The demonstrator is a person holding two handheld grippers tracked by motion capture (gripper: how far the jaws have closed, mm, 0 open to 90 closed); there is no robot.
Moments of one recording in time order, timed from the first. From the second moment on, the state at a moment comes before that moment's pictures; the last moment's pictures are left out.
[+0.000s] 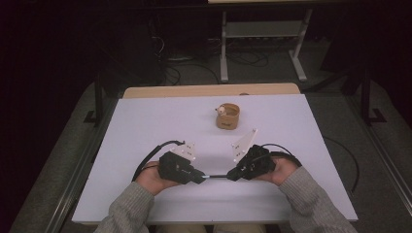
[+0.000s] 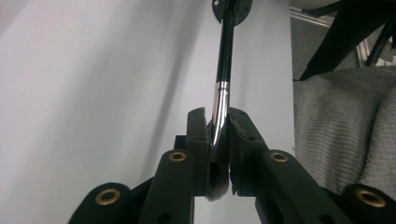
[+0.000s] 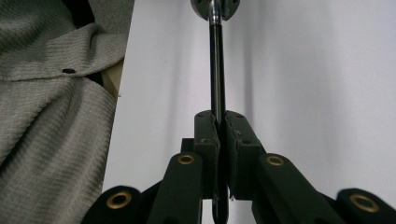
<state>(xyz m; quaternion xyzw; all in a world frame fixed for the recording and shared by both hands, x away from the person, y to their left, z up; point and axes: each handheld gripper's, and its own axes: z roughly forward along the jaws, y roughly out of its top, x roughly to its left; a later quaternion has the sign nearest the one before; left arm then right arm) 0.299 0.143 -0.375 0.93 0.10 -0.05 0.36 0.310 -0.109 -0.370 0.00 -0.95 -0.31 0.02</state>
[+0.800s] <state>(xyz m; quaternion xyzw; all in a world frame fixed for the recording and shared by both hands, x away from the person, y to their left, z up) 0.301 0.152 -0.373 0.92 0.12 -0.04 0.37 0.301 -0.102 -0.384 -0.02 -0.95 -0.30 -0.01</state>
